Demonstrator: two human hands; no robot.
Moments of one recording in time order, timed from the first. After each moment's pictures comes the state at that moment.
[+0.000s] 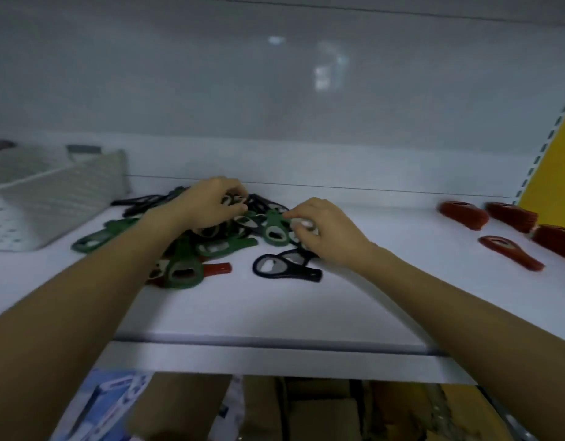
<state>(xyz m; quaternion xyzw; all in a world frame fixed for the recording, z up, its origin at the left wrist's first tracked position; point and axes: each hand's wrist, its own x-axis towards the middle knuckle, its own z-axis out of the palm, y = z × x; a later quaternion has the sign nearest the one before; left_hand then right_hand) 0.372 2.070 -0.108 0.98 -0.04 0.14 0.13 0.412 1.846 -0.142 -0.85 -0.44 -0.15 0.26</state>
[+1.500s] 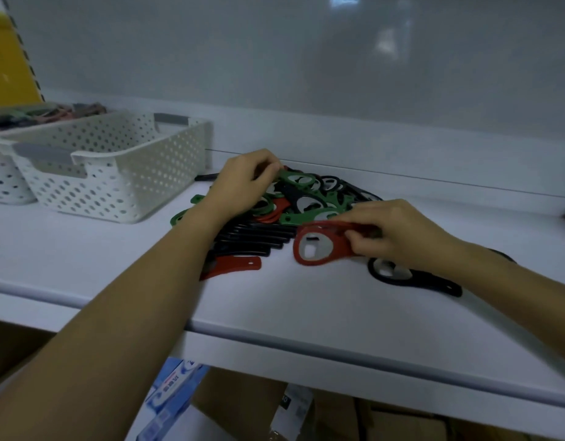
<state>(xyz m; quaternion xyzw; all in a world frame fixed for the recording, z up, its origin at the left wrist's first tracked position) 0.352 2.164 -0.139 0.89 -0.03 0.33 0.32 0.389 1.921 -0.134 -0.76 -0.60 -0.14 0.20</state>
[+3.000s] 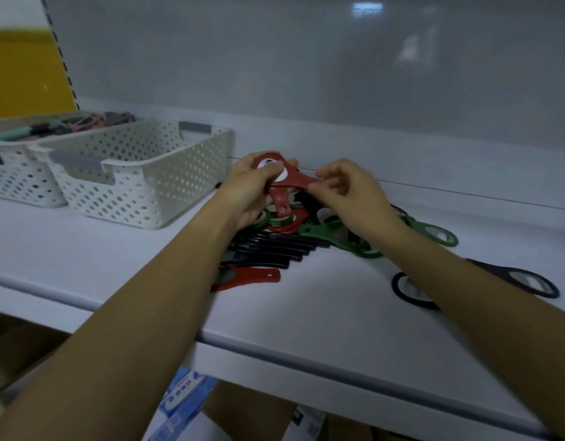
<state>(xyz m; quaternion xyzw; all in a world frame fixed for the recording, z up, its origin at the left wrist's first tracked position) 0.345 2.156 -0.123 0.54 0.06 0.23 0.81 0.397 2.005 -0.123 -0.79 -0.38 -0.05 0.48</state>
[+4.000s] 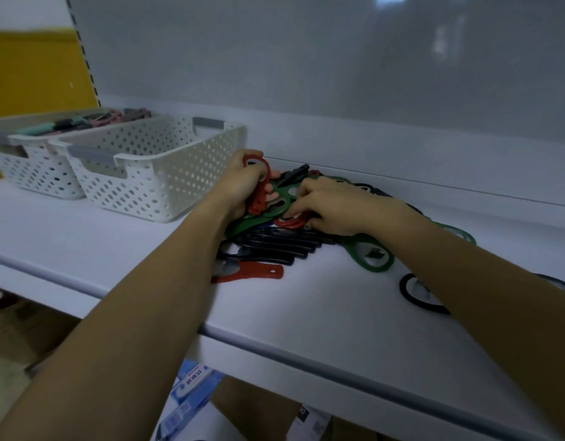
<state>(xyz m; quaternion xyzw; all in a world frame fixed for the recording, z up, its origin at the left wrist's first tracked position) 0.349 2.179 -0.130 0.62 0.17 0.26 0.72 0.419 2.034 -0.119 -0.80 -0.59 -0.07 -0.07</state>
